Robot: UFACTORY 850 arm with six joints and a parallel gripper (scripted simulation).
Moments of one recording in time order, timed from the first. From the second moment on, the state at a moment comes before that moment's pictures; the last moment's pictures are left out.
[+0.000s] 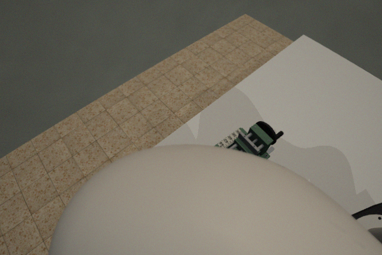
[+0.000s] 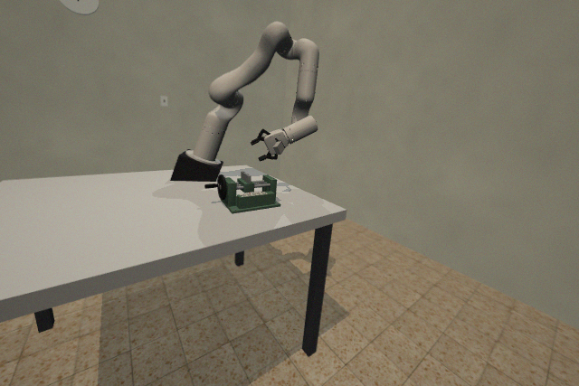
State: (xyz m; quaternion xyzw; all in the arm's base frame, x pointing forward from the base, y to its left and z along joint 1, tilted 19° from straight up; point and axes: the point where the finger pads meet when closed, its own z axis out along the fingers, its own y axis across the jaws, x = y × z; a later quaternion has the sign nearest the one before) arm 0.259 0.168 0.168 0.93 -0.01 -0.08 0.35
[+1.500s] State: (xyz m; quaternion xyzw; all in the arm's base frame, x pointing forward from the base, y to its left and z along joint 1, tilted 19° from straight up) arm 0.560 -0.016 0.221 0.99 -0.14 -0.02 -0.04
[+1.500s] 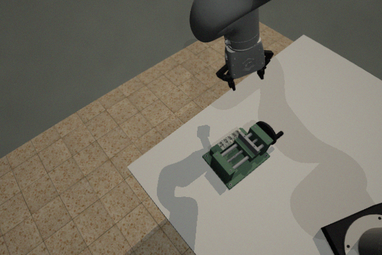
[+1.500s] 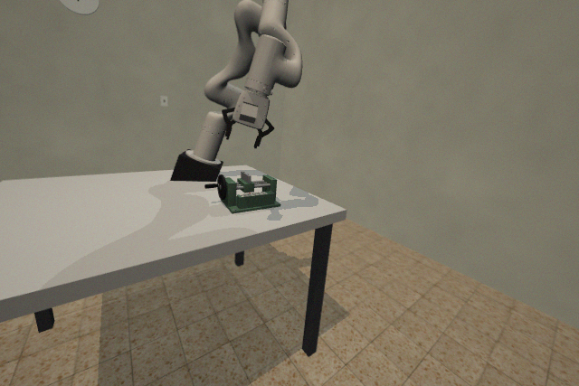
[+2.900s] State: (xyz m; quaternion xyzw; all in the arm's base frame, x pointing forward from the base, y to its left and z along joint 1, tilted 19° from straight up) arm 0.416 -0.078 0.141 0.72 -0.67 -0.07 -0.15
